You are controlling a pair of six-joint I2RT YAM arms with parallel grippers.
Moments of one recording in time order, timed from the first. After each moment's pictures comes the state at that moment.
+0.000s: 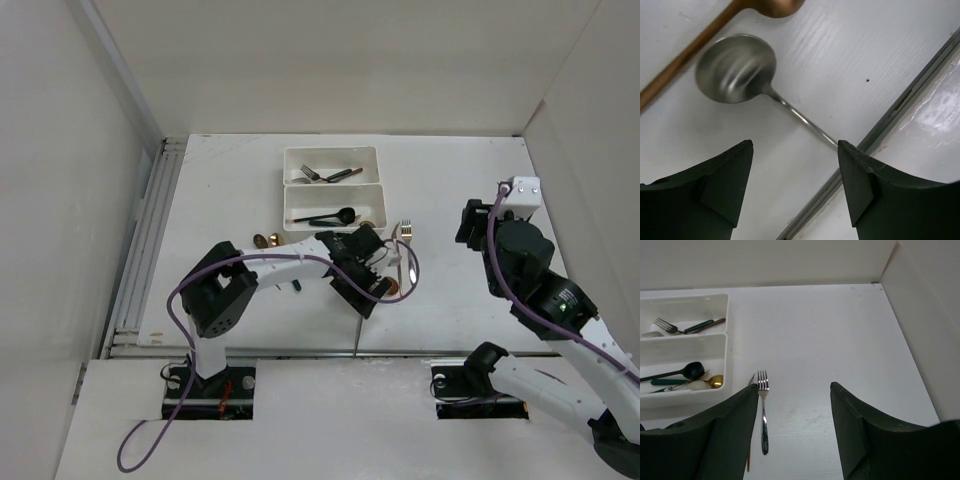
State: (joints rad) left arm -0.97 1.84 1.28 -0.65 0.29 -0.12; right arm 0.70 0.71 1.05 -0.53 0.80 0.12
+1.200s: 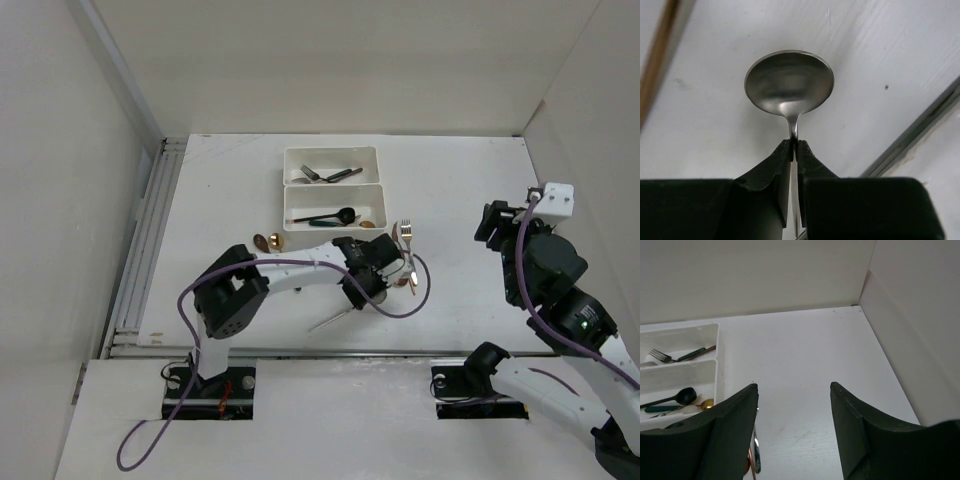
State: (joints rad) left arm -1.08 1.93 1.37 -0.69 0.12 -0.07; right arm 0.70 0.62 1.05 -0.50 0.88 0.04
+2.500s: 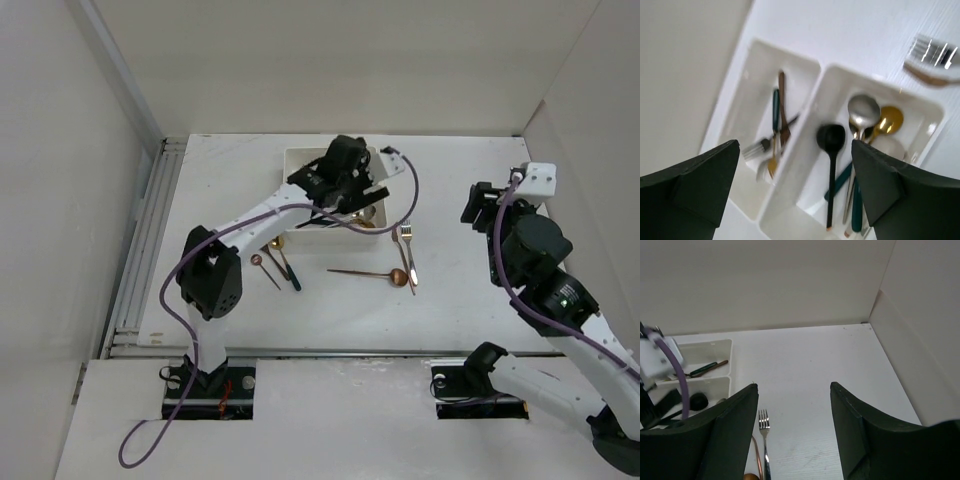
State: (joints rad) left arm -0.74 1.90 1.63 -0.34 -0.06 0.62; right arm 0.70 0.73 1.09 -0.32 0.84 -0.03
